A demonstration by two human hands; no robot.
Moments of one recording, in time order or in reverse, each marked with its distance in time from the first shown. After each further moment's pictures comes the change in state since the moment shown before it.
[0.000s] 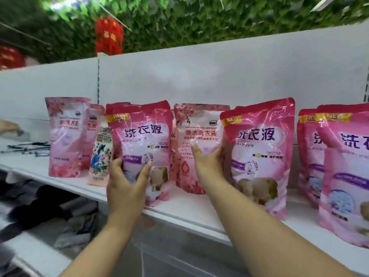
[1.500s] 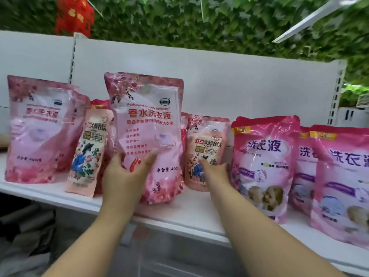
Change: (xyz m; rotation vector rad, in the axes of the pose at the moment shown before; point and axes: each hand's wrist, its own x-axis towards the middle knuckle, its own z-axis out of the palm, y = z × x) left_hand 0.047 -0.004 -0.020 -0.266 -0.276 -0.205; right_hand 0.019 0.010 0.023 0.109 0.266 0.220
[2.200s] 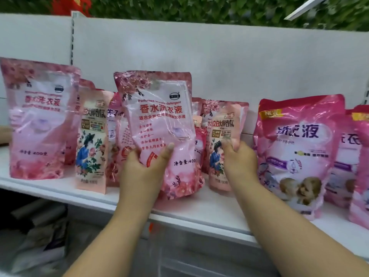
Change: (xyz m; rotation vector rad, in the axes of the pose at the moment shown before) left_hand 0.017 -0.031 0.002 -0.058 -0.060 -0.056; right_hand -0.019 -0.005 0.004 -0.138 0.047 -0.409
